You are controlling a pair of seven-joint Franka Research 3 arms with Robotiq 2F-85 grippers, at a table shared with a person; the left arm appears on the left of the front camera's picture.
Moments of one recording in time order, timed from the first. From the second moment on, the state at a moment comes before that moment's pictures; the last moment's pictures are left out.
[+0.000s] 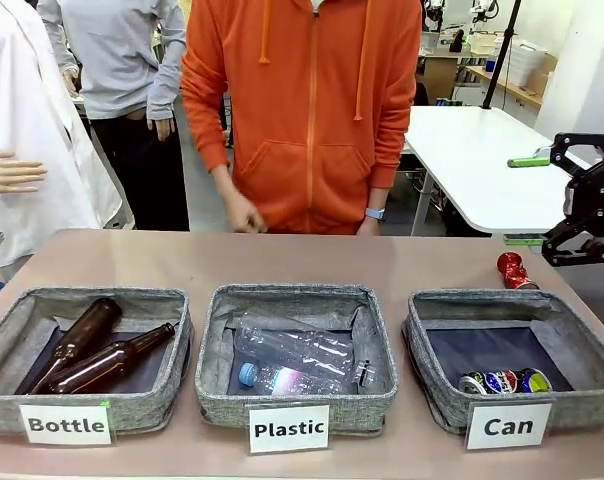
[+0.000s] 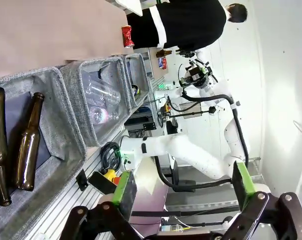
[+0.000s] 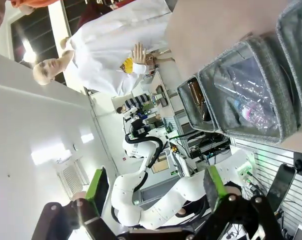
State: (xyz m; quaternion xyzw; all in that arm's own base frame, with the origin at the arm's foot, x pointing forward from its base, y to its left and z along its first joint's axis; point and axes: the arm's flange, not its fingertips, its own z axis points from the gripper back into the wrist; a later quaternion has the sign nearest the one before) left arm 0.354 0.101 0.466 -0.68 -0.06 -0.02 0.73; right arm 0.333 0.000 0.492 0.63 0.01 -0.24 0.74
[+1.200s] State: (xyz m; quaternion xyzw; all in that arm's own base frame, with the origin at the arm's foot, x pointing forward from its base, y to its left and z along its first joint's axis) left arm 0.354 0.101 0.465 -0.68 -0.06 -0.02 0.73; right arm 0.457 -0.006 0.521 0.19 -0.16 -0.12 0.96
